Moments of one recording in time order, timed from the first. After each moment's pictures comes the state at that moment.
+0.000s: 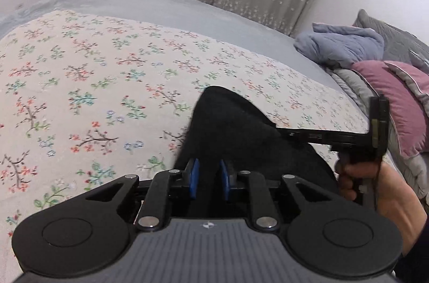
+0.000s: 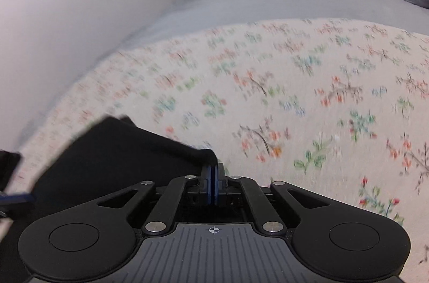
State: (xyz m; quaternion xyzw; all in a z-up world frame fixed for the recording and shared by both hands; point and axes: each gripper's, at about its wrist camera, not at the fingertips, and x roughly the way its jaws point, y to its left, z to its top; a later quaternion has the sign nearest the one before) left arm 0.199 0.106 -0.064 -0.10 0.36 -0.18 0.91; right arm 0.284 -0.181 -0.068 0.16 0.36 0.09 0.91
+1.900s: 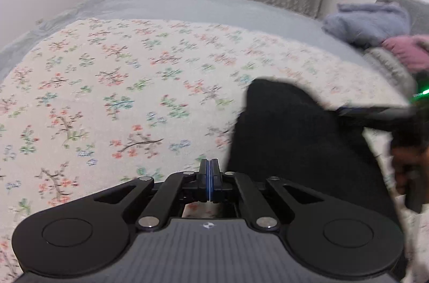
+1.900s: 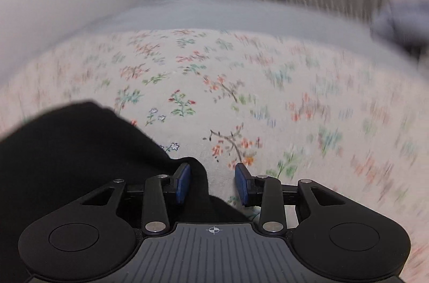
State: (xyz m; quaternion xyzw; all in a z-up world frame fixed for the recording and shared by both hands) left arm 0.211 0.113 -0.075 -0.02 0.38 -0.12 0.92; right arm 0.277 -0.143 -0.049 0.02 0.35 -0.02 0.94
